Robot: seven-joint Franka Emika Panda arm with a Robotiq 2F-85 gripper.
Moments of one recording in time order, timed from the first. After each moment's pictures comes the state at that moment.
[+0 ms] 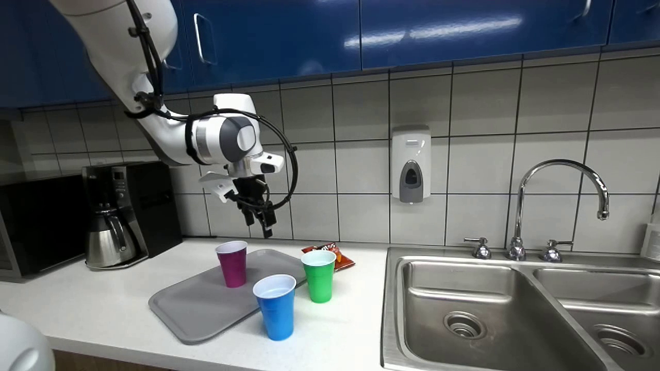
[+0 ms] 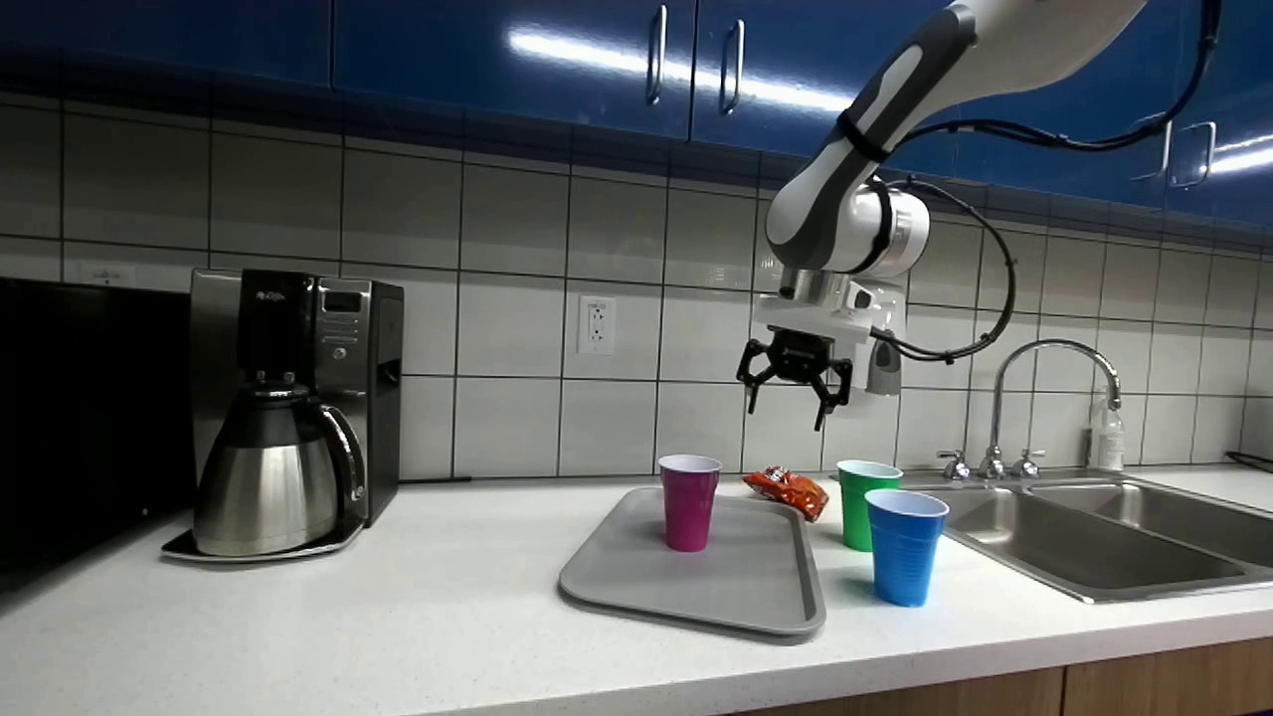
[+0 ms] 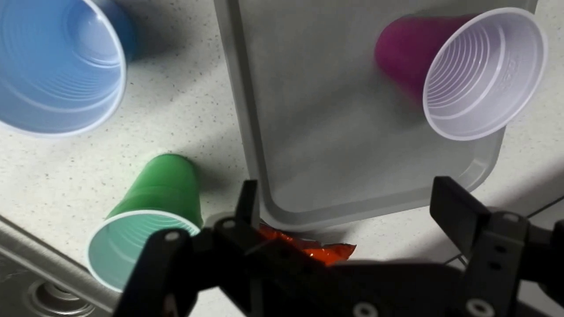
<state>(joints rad) 0.08 0.07 -0.01 -2.23 0.02 2.54 0.60</state>
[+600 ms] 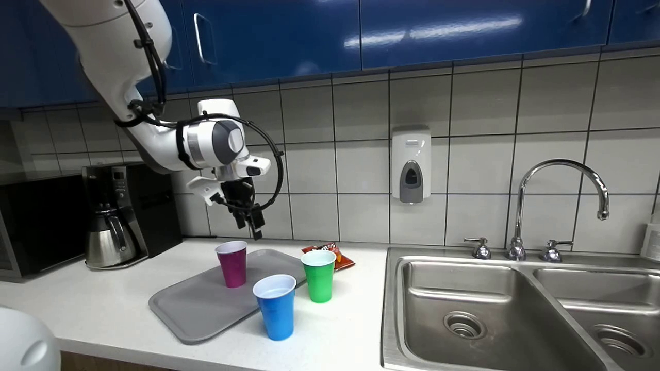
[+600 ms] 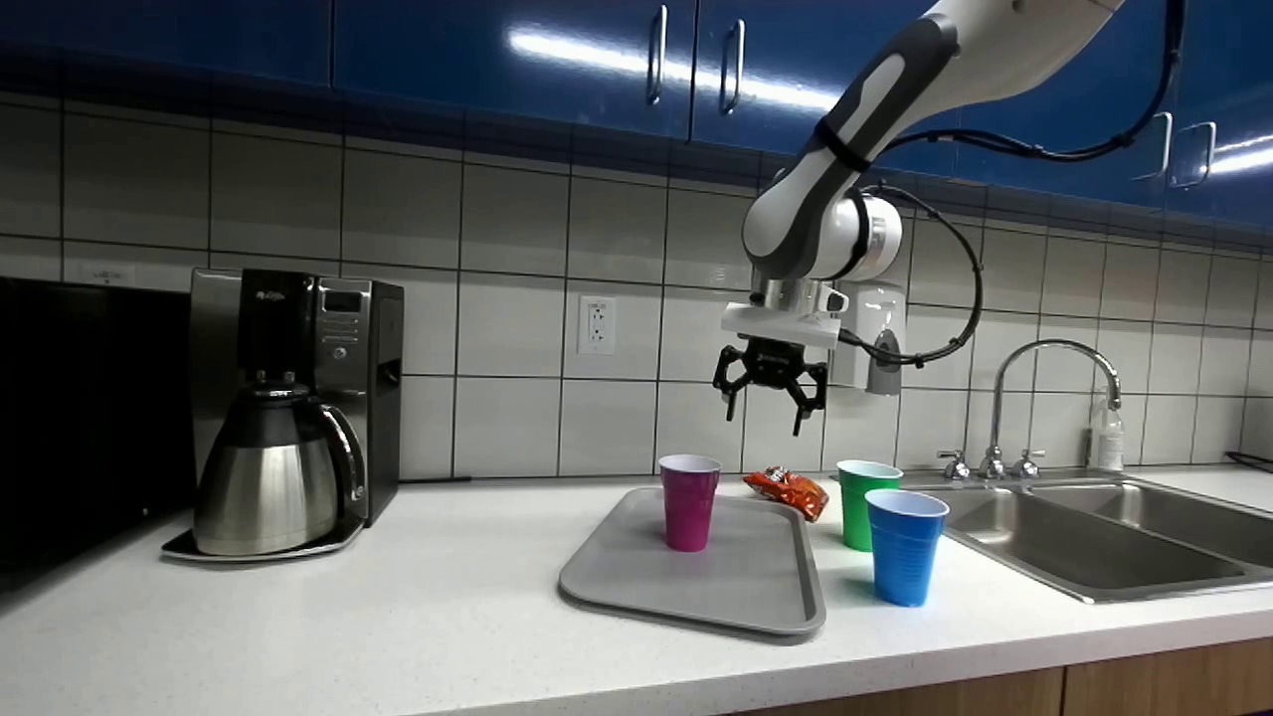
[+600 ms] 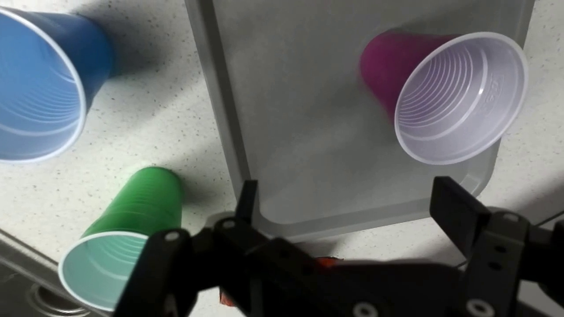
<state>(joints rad) 0.13 0.11 0.01 -2.20 -0.08 2.53 0.75</state>
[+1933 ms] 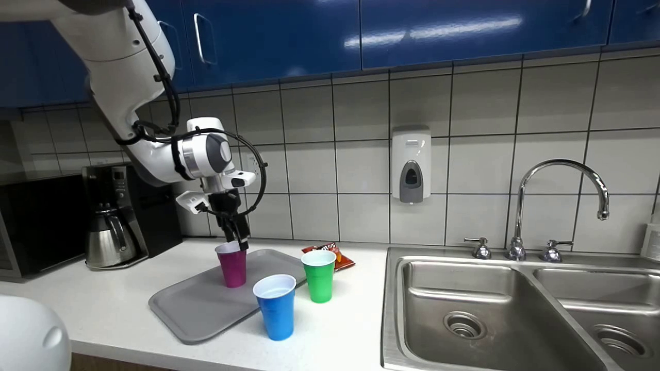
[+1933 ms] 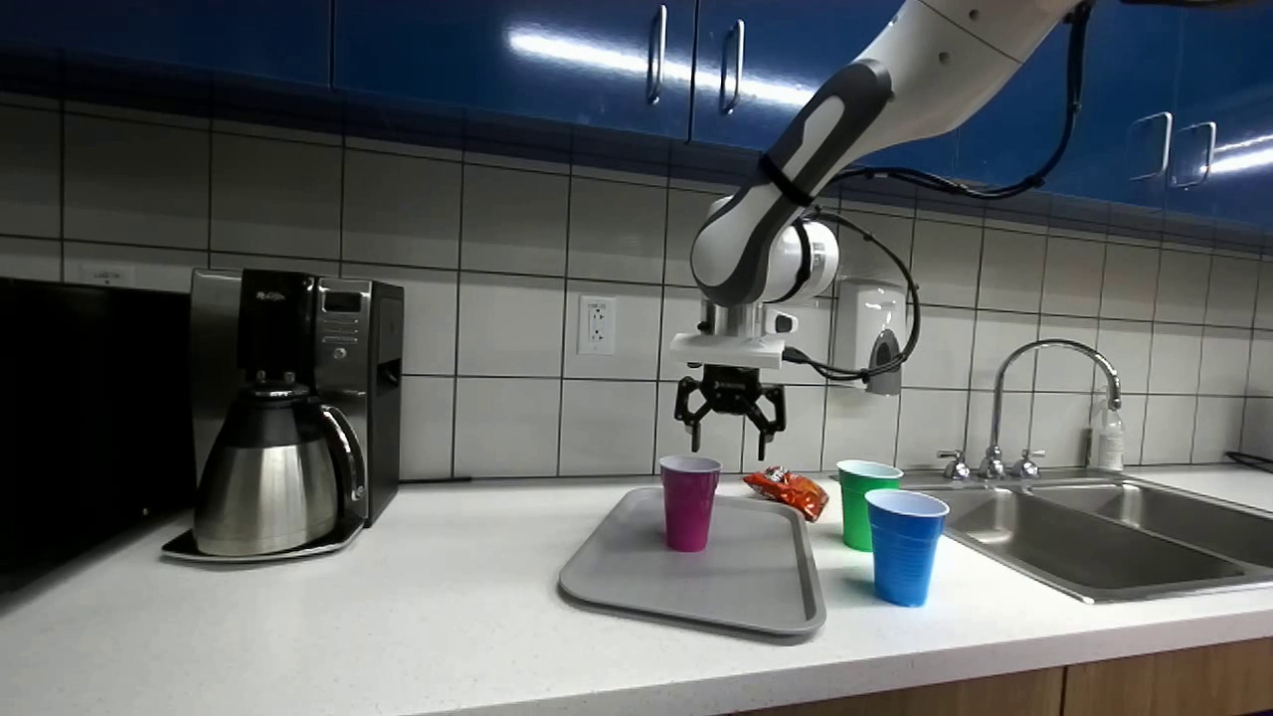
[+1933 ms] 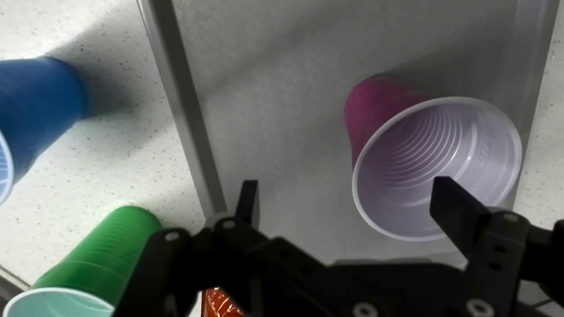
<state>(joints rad) 0.22 0.27 0.02 -2.05 -0.16 2.41 0.90</state>
